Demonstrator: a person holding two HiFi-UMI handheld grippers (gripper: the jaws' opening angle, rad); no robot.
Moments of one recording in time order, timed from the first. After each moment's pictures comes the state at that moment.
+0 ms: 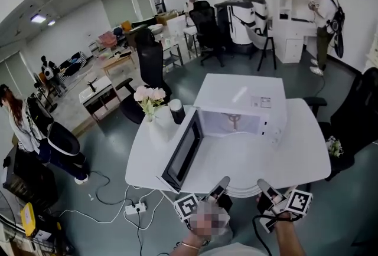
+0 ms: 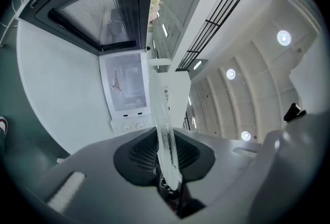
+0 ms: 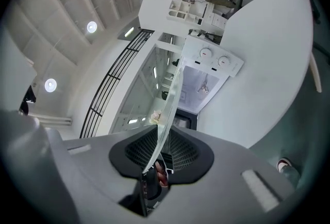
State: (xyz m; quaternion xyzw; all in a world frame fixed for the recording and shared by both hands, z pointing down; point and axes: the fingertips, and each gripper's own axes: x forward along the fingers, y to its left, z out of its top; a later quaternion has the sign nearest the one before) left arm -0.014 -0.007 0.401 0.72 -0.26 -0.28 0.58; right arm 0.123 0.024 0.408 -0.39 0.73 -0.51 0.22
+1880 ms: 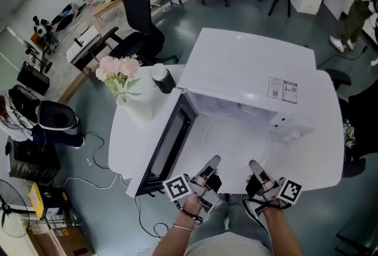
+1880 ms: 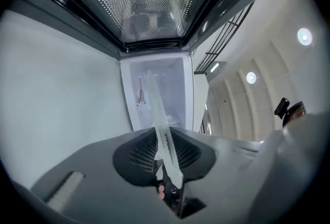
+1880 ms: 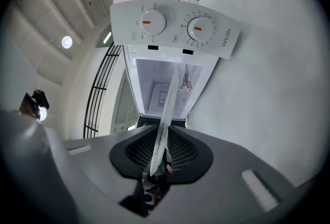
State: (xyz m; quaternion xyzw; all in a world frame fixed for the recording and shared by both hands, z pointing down) left arm -0.019 -0.158 0.504 0.68 -0.32 -0.25 0.62; right arm 0.115 -0.136 0.493 -0.34 0.68 -0.60 0.25
